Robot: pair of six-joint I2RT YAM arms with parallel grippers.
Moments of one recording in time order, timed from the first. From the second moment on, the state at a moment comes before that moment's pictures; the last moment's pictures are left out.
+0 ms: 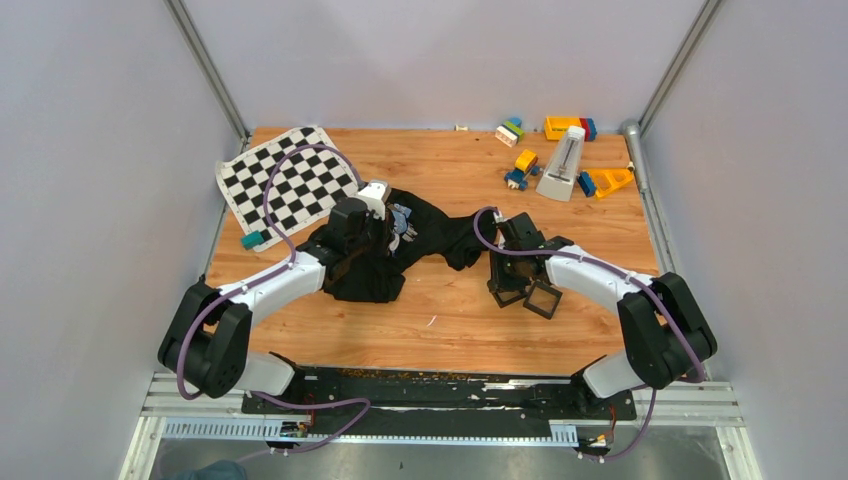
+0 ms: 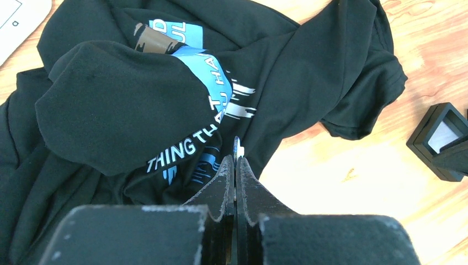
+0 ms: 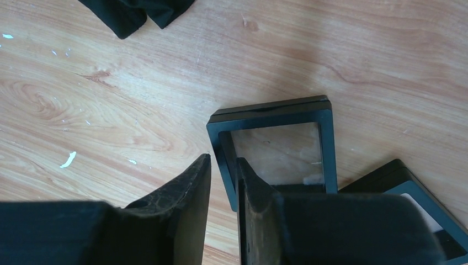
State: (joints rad) left arm -0.51 1.38 0.75 0.09 0.05 -0.22; right arm 0.51 1.47 0.81 -0.43 -0.09 0.38
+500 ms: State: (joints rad) left arm -0.52 1.36 0.75 0.04 0.02 -0.20; right arm 0.54 1.50 0.82 -0.43 -0.09 0.38
